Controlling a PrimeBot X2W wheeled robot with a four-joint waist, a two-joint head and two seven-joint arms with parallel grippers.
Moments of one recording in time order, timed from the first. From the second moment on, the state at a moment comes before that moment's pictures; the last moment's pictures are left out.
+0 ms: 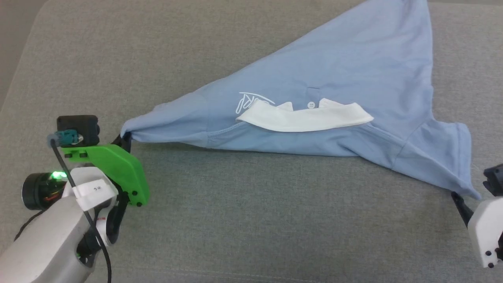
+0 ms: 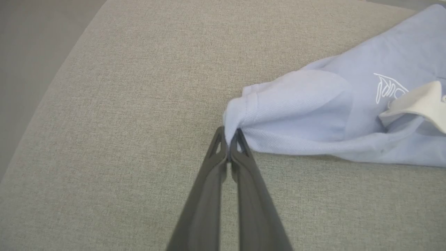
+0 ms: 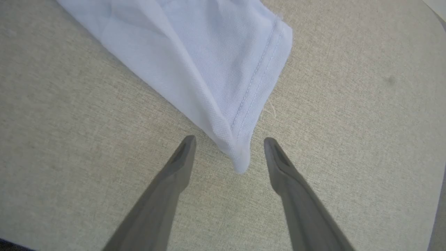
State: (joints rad) left arm -0.43 0.70 -0.62 -0.12 -0.85 0.53 0.29; right arm 0.00 -0.53 -0.02 -0.14 0.23 0.13 0.64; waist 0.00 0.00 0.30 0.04
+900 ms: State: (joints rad) left arm -0.44 0.71 -0.64 -0.11 -0.84 0.49 0.28; right arm -0.14 -0.70 0.12 -0.08 0.26 0.13 0.44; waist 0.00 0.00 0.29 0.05
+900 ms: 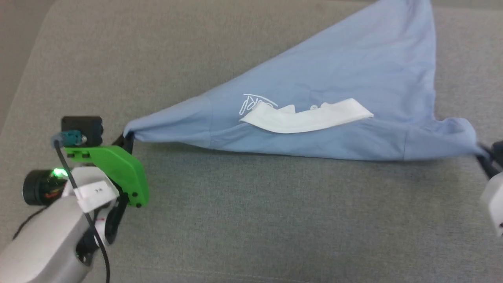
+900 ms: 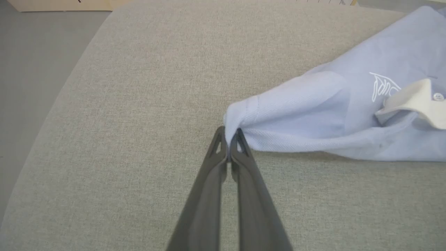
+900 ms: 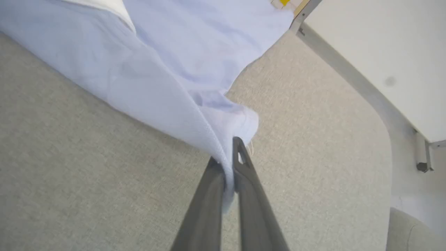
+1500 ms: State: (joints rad) left arm -0.72 0.79 -0.47 -0.22 -0.84 0.38 0.25; right arm -0.49 -0.91 0.08 -0.17 0.42 0.13 0.15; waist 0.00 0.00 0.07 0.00
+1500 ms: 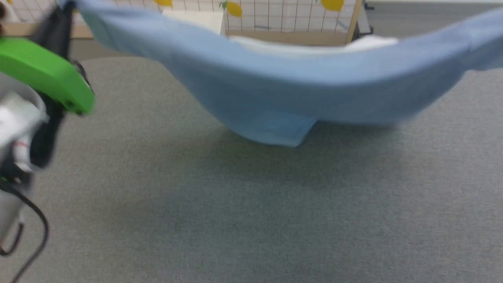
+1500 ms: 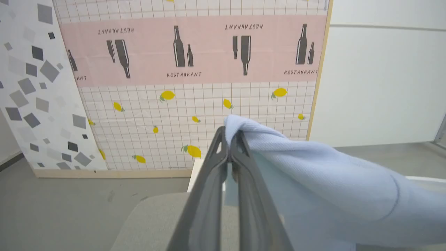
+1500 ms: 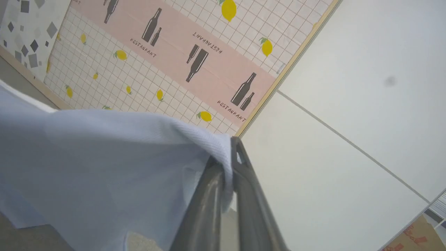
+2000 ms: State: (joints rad) left arm -0.98 0.86 -0.37 -0.19 -0.86 0.28 0.27; right arm -0.86 -1.06 0.22 -0.08 0.56 0.13 0.17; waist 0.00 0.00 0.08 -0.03
